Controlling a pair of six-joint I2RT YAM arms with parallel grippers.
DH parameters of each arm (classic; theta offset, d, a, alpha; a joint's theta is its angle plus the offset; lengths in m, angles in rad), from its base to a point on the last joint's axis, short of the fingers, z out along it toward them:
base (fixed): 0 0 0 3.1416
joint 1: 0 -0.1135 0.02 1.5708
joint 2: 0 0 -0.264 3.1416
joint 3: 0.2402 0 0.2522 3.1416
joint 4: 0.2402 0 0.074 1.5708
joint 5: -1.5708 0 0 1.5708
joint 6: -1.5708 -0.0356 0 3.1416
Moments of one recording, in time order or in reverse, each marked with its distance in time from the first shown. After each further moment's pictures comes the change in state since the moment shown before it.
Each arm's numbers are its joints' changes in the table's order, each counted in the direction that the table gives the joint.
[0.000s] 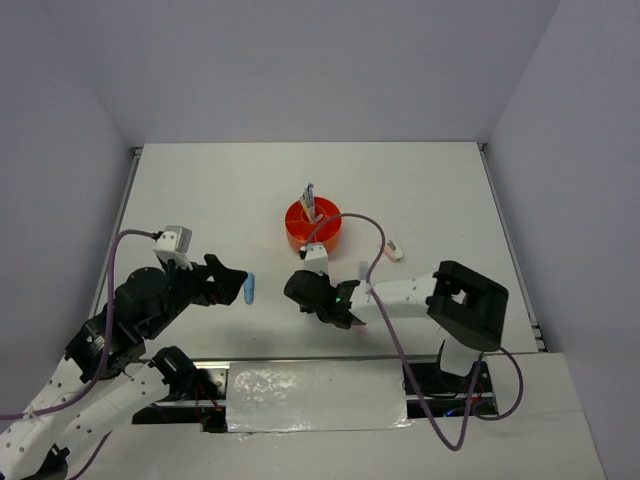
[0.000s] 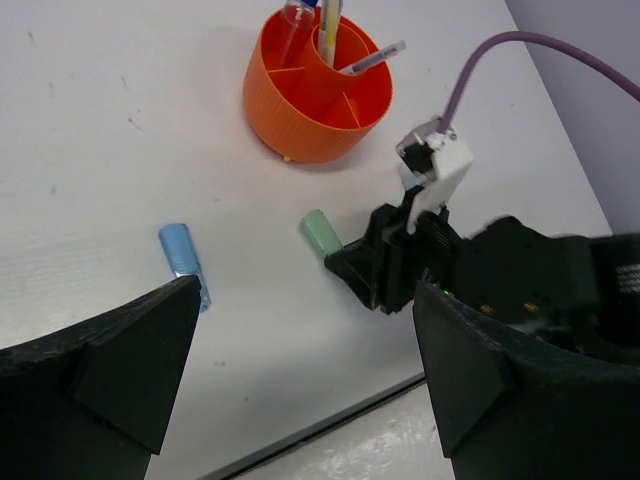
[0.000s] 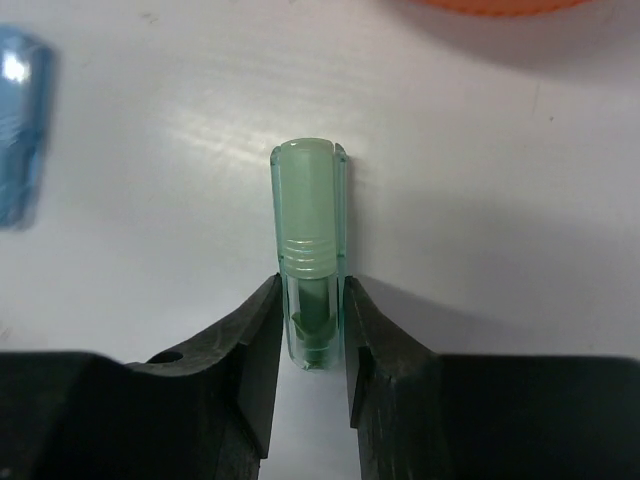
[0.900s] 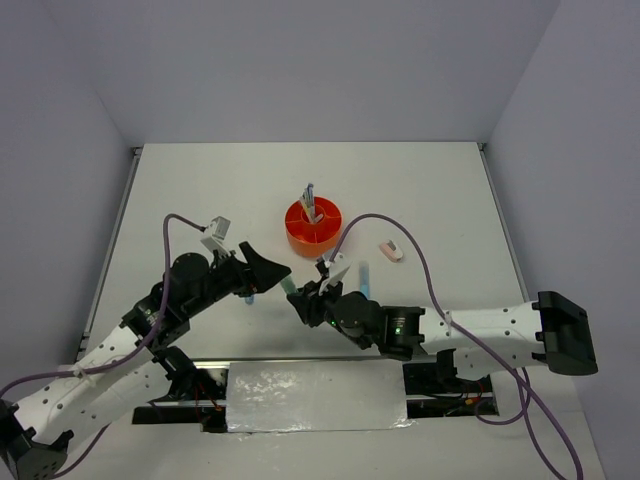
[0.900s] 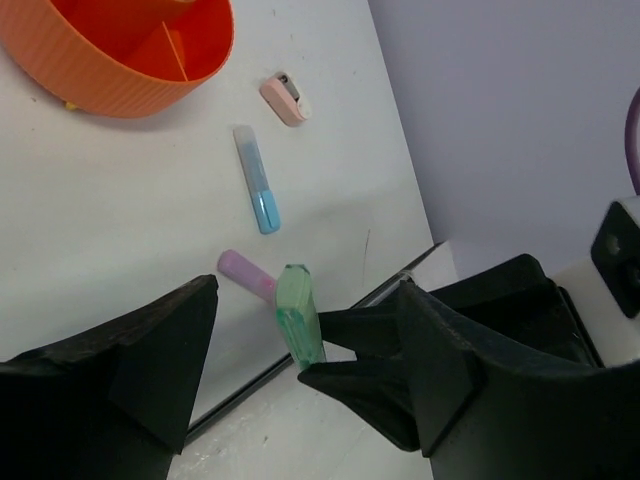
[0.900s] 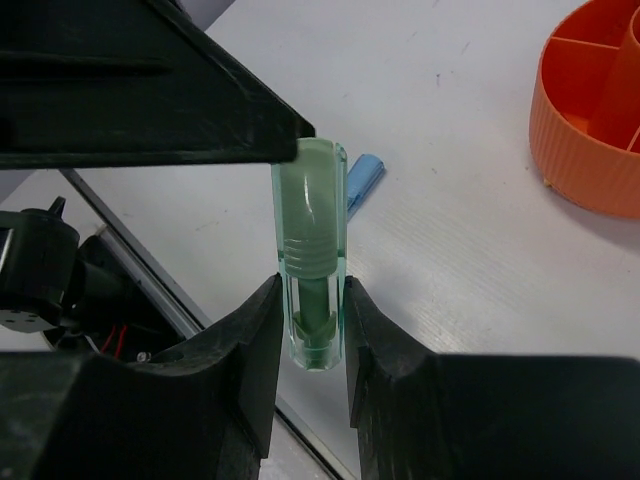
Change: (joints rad) left arm 0.000 0.215 -0.207 -0.494 -0.295 0.383; right arm -0.239 -0.591 -0.258 -0.333 -0.032 0.285
